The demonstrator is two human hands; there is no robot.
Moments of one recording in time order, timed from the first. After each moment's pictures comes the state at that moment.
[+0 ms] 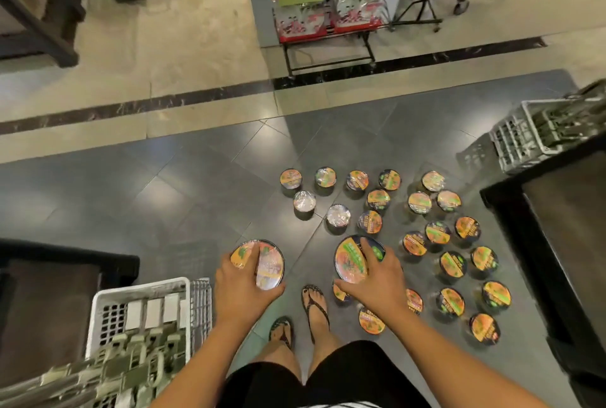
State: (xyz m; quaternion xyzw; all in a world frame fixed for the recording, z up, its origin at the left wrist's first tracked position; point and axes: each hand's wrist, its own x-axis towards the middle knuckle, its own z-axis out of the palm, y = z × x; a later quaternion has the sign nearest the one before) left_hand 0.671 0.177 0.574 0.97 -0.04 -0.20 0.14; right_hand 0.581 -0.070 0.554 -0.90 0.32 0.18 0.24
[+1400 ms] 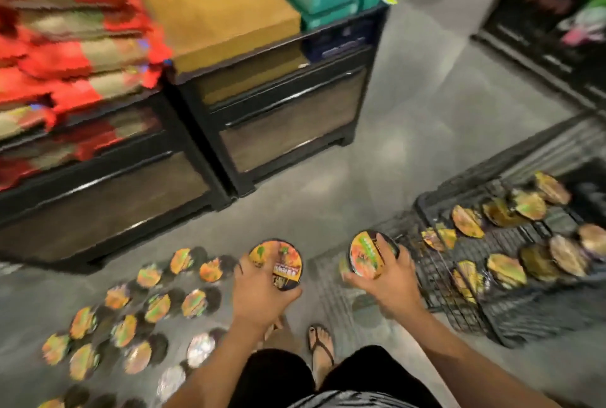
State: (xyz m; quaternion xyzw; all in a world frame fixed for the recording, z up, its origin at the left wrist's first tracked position) left_hand 0.094 -0.184 0.613 0.48 -0.84 -0.22 -0.10; right_hand -0.101 -0.022 0.597 -0.22 0.92 -0.19 0.25
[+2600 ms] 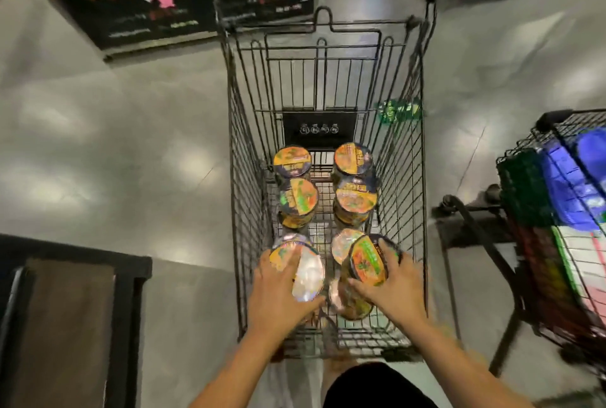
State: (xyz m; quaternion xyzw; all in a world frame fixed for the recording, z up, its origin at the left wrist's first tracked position) left_hand -0.400 -0.054 0.590 -0.16 -0.95 -0.15 -0.24; right_hand -0.314 0.167 0.553 0.33 0.89 -0.31 0.08
